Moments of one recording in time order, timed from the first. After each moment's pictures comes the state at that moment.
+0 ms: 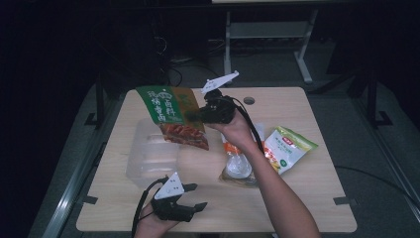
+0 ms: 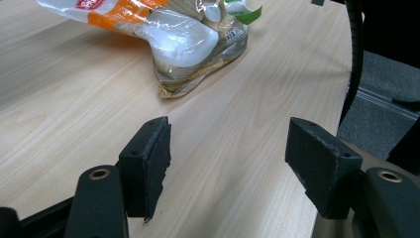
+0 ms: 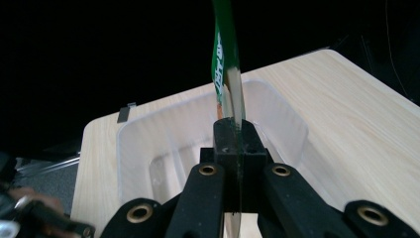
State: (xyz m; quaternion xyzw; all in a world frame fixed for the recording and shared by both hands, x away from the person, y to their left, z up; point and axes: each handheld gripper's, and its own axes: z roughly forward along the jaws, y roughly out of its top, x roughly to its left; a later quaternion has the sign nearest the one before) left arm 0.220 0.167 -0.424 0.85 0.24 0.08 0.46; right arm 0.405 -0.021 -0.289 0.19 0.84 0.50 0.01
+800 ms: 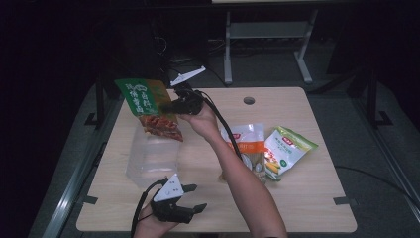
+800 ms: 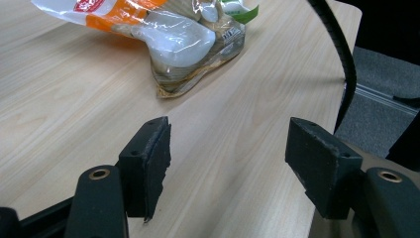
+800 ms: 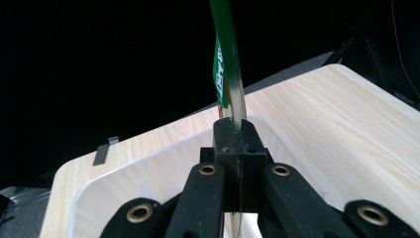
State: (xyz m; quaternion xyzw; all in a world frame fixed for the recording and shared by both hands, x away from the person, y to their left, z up) left arm 0.217 0.168 -0.423 0.85 0.24 0.08 0.46; right arm 0.453 0.056 -0.311 0.21 0.83 0.52 0.00
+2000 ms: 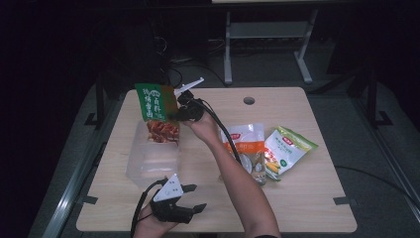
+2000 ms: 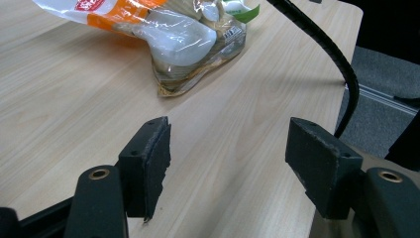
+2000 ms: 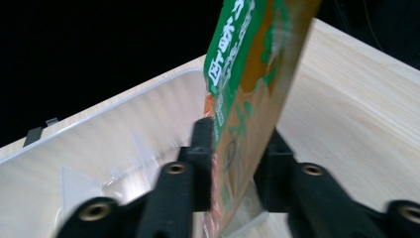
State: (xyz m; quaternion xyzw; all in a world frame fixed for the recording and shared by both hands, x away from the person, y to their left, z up) left arm 0.217 0.169 -0.424 0.85 0.23 0.08 0.46; right arm 0.478 0.059 -0.365 0.27 0.84 0.47 0.02
